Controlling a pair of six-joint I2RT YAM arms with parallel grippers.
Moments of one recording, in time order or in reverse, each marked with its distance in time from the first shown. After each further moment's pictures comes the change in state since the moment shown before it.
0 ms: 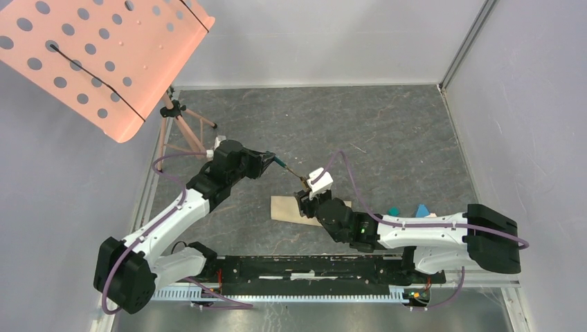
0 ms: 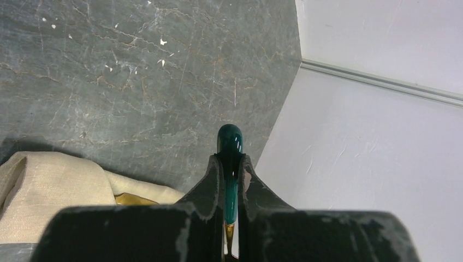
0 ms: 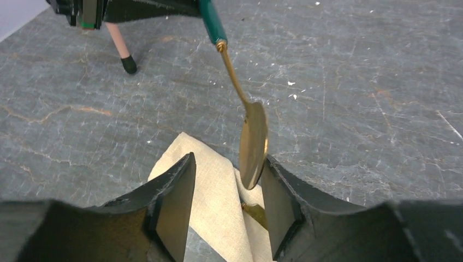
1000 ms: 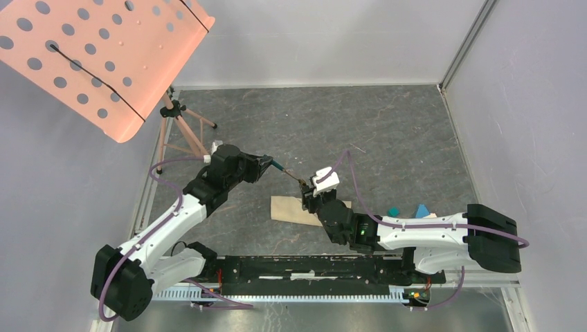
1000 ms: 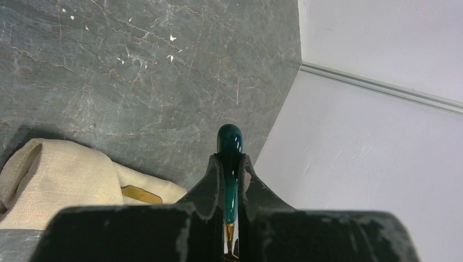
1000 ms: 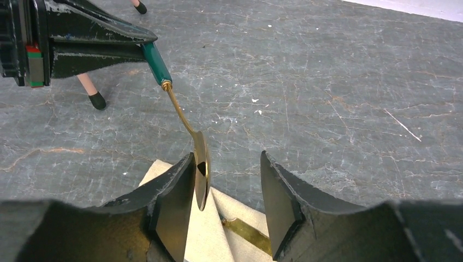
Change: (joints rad) left arm 0.000 -0.061 -0.038 -0.036 -0.008 -0.040; right arm 0.032 0.000 0.005 0.072 0.216 -0.035
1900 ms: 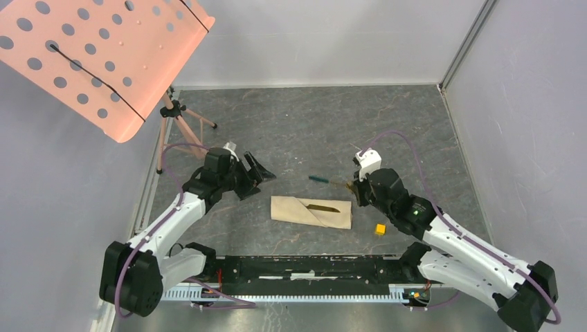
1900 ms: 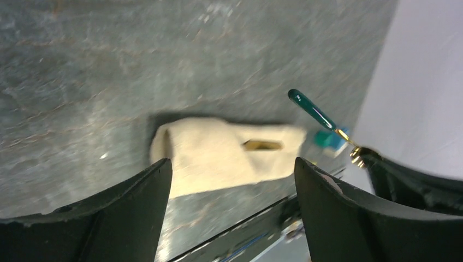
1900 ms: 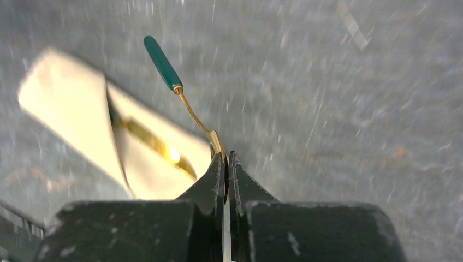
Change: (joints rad) left arm 0.177 0.025 -0.077 -0.042 0.391 0.550; right arm -0.508 -0.443 -0.023 -0.706 -0.605 0.011
